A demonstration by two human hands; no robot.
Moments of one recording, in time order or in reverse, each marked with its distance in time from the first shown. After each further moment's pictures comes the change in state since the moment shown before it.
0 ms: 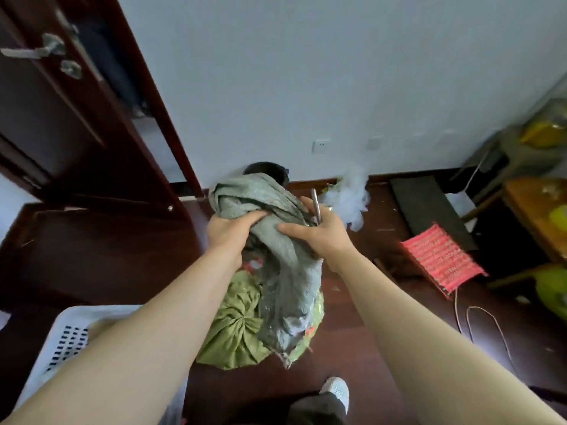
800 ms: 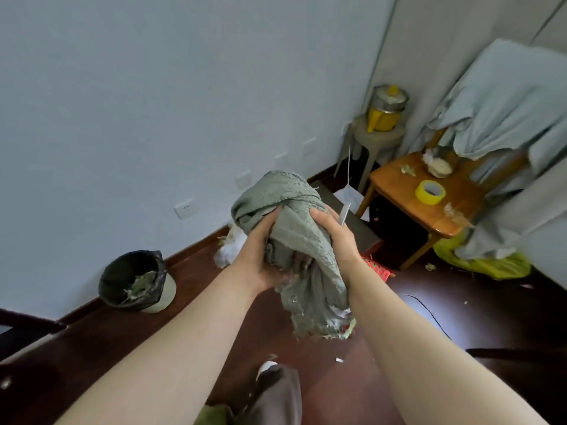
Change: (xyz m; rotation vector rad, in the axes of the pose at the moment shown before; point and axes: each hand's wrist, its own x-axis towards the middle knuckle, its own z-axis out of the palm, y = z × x) left_hand -0.002 0.021 0.461 0.058 -0.941 -0.577; right_hand 0.156 0.026 -0.374 0.883 0.521 0.047
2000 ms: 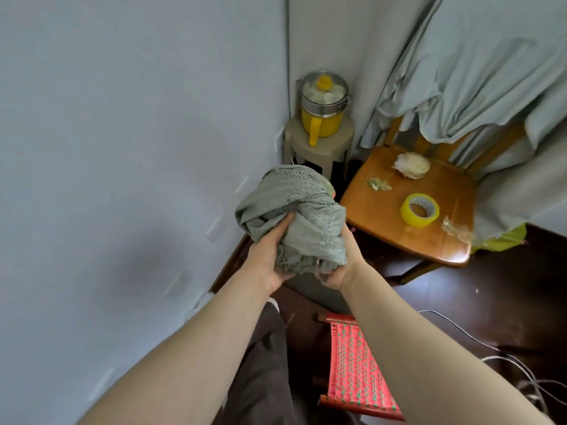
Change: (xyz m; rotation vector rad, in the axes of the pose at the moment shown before) left_hand 0.434 0.219 0.200 0.287 0.009 -0.224; right_hand 0.431 -0.168 -0.080 0.506 0.389 0.305
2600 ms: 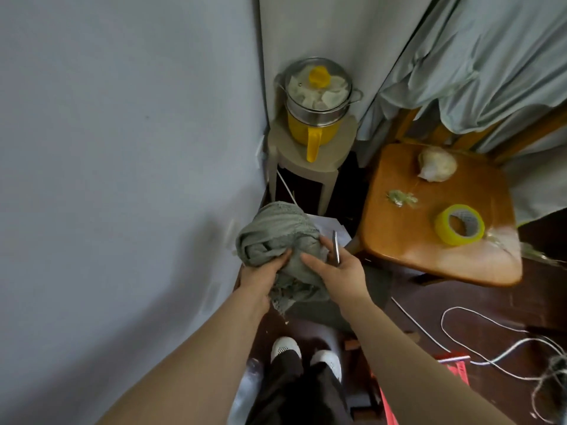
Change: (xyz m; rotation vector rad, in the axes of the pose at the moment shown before) left_hand 0.260 0.141 -0.025 0.367 0.166 -0.075; right_hand 0.214 -0.058 0.084 -0.452 0.394 -0.420
